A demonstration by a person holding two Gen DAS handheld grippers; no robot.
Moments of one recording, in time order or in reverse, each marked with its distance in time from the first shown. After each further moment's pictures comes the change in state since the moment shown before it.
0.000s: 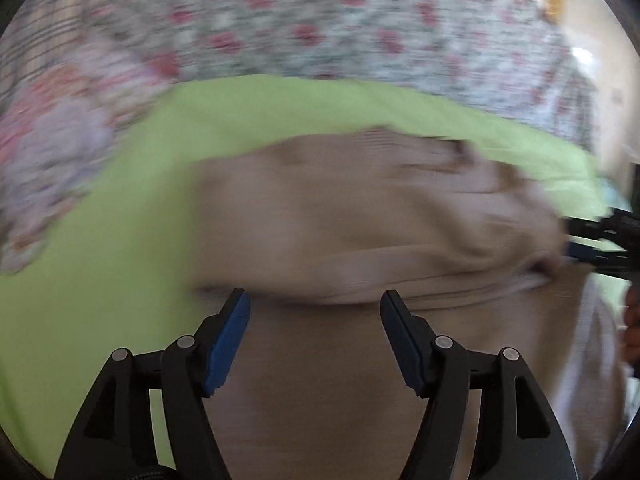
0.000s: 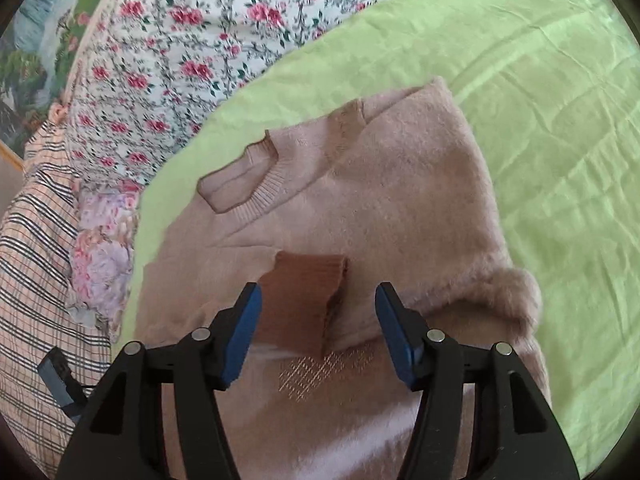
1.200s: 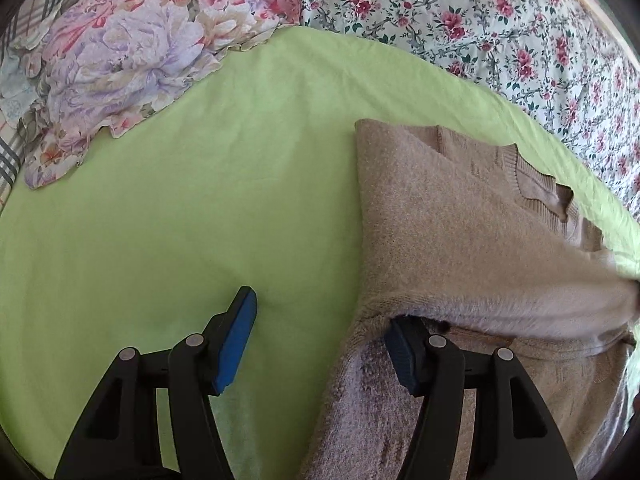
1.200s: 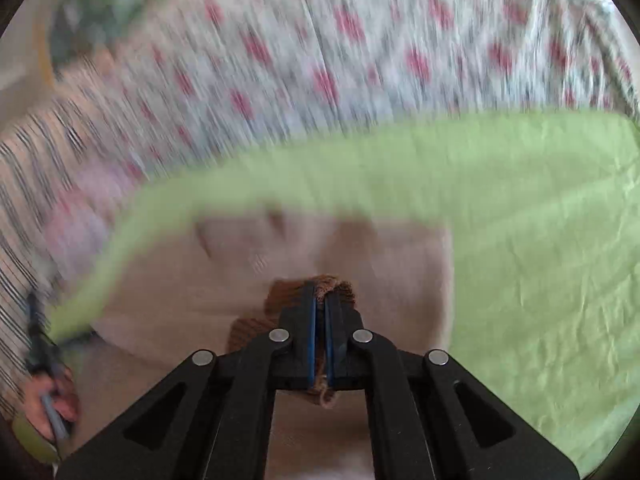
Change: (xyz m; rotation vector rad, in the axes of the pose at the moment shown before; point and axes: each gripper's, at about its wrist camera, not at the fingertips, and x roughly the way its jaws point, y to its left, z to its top) left arm 0.043 0.064 0.004 -0.262 0.072 0.096; right arm -0.011 0.001 0.024 -0.345 -0.128 -0.180
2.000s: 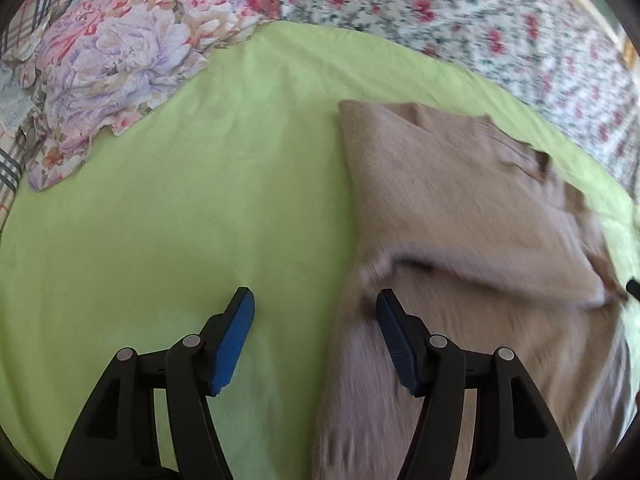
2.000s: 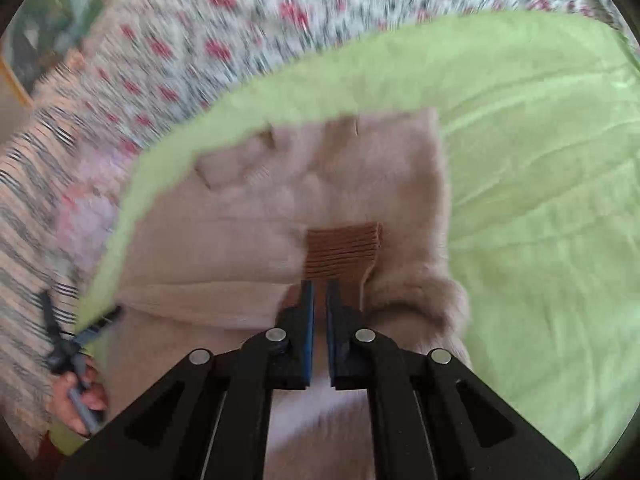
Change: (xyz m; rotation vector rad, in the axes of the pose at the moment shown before) left arm -0.029 0.004 -0.026 0.093 0.046 -0.063; right arm -0.054 -0.006 -0.043 0.171 0.016 0.167
